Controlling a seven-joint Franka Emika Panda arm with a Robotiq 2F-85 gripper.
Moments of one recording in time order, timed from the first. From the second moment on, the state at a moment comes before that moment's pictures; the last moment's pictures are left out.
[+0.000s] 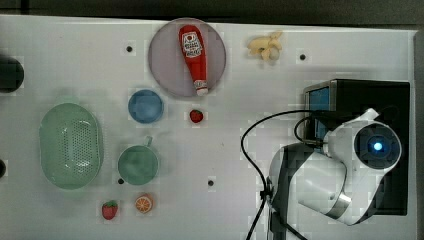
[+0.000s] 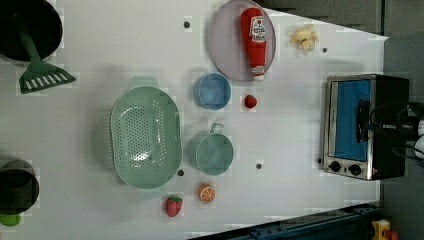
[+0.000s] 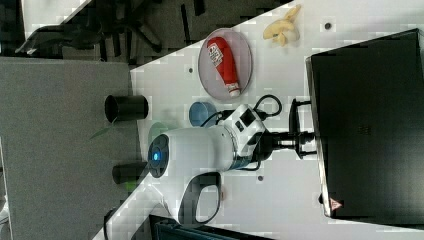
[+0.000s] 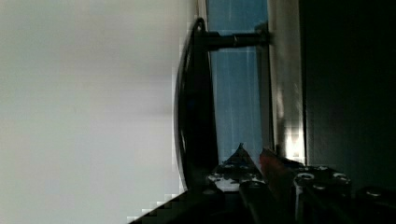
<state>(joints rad) -0.06 0.13 -0.45 -2.24 -0.16 0.85 -1.06</state>
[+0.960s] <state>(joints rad) -0.04 0.16 -0.35 -2.26 -0.44 0.89 -0.88</state>
